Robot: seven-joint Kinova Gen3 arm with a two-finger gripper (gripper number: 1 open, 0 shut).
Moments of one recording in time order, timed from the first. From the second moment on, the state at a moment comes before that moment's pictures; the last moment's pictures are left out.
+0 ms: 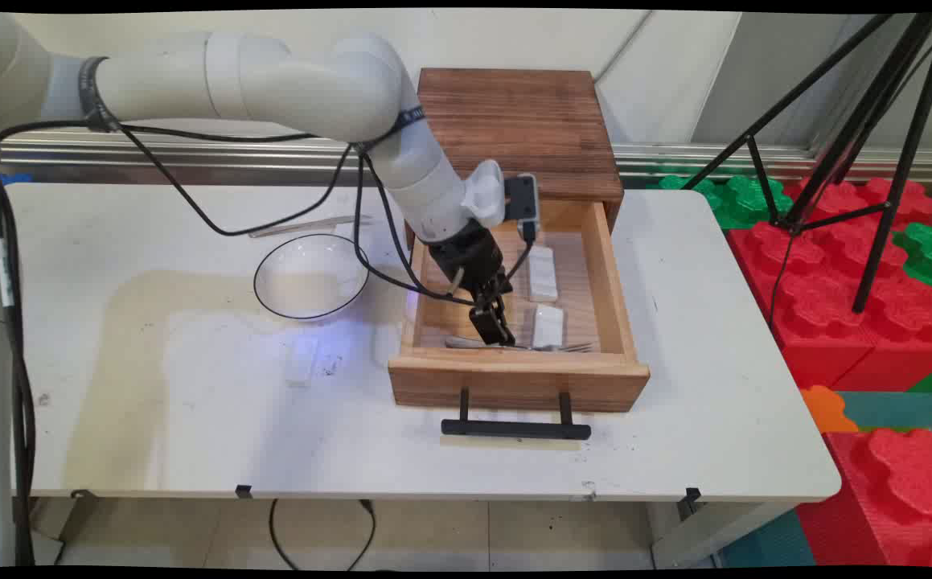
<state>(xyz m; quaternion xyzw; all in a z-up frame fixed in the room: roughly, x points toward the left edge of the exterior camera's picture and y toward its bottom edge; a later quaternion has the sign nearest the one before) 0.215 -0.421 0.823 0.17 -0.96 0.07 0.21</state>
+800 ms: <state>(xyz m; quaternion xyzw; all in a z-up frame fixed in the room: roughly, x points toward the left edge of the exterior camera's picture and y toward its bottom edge) 0.264 -0.408 0.900 0.16 -0.95 0.11 0.25</state>
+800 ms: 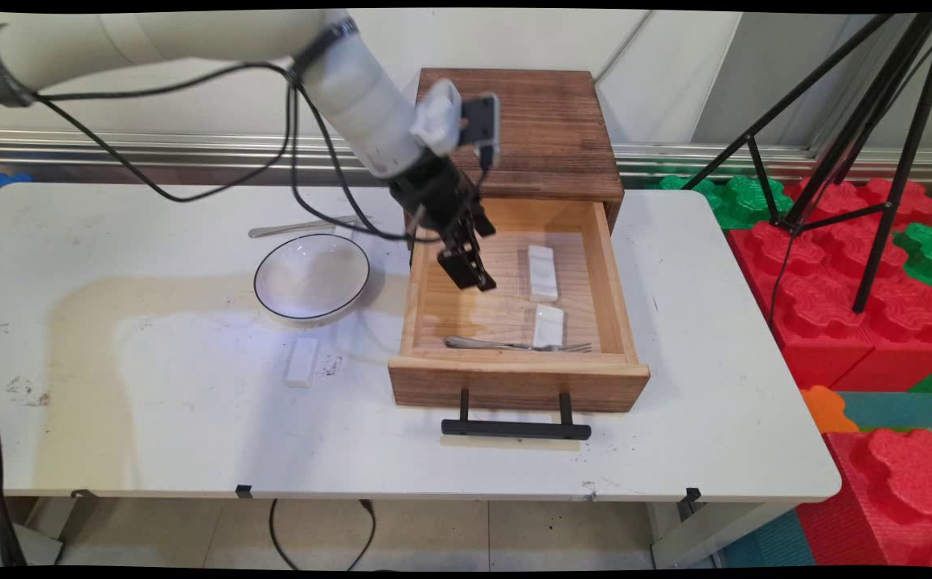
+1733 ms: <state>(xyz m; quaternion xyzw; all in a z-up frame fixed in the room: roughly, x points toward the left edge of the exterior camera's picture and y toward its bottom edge) 0.388 -0.368 0.988 0.23 -0.93 0.15 0.23</state>
